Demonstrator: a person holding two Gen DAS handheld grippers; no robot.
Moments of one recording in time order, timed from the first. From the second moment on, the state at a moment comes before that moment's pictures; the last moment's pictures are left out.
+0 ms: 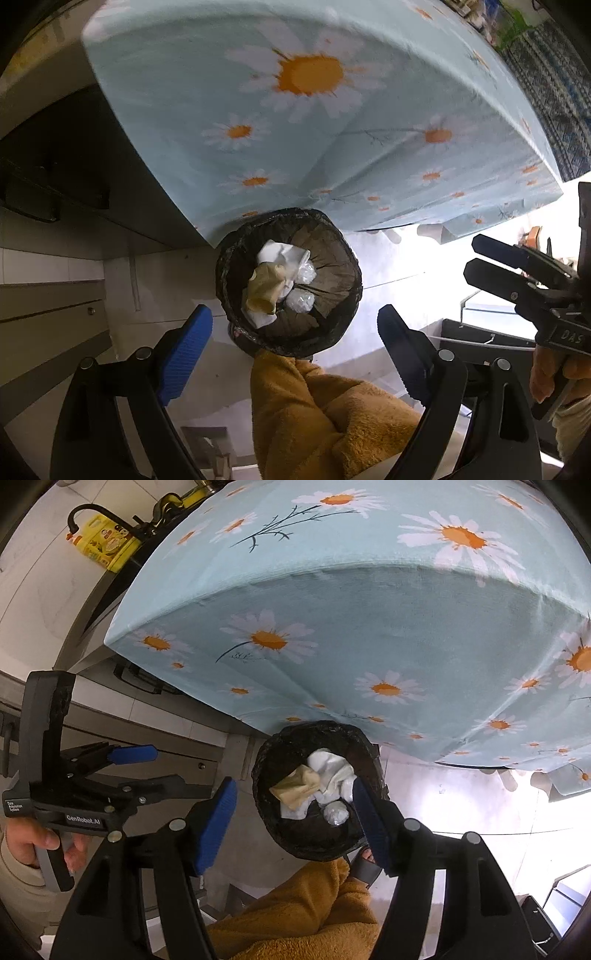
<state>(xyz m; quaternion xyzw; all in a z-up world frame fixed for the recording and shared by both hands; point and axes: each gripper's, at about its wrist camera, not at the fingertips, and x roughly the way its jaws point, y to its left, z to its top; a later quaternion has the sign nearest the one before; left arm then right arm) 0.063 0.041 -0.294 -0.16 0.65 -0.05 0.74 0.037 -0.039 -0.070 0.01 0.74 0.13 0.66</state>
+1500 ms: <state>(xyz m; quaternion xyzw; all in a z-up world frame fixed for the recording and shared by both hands) 0.093 0.063 -0.108 -0.11 0.50 -0.08 0.86 0.099 -0.017 0.079 -0.01 0.60 0.11 0.79</state>
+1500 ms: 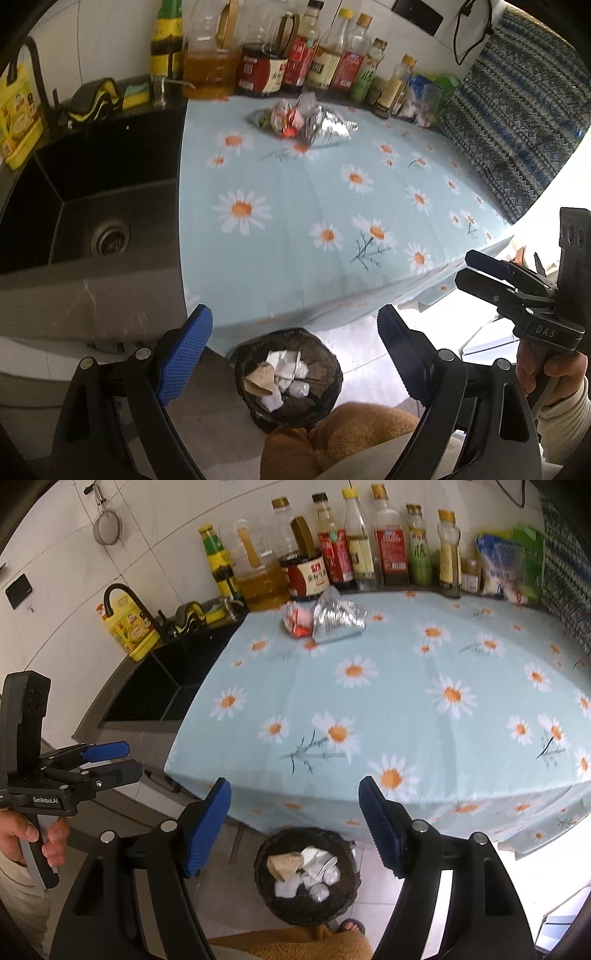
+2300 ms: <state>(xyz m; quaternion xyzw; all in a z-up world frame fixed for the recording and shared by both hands) 0.159 0.081 -0.086 -0.14 0.46 -0.02 0.88 0.230 -0.023 0.079 -0.08 0.56 0.20 0.80</state>
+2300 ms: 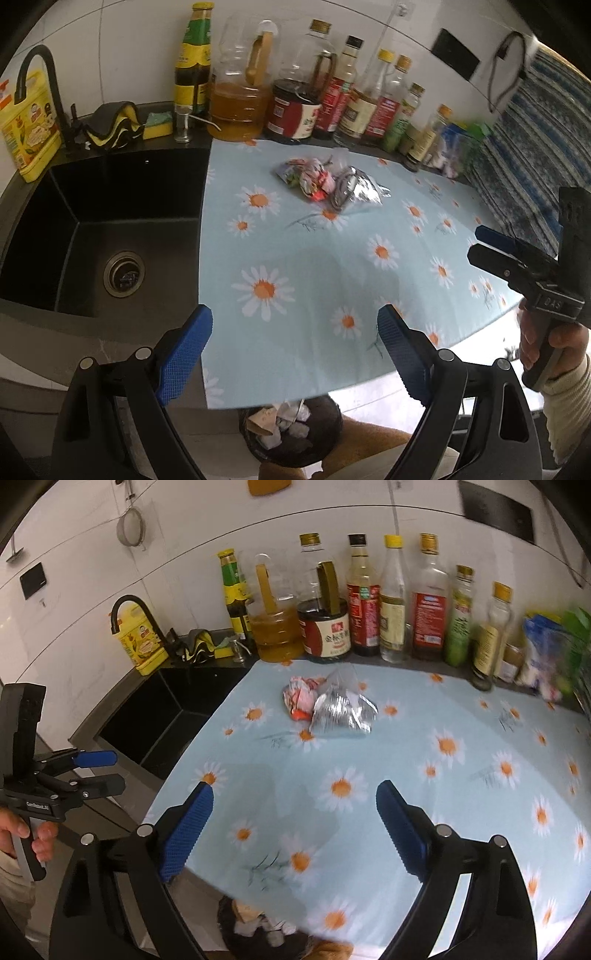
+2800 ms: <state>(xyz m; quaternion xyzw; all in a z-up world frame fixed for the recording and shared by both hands) 0.217 0.059 -0.091 -0.19 0.46 0.08 0.86 0.356 -0.049 0.005 -0.14 0.58 0.36 0.72</state>
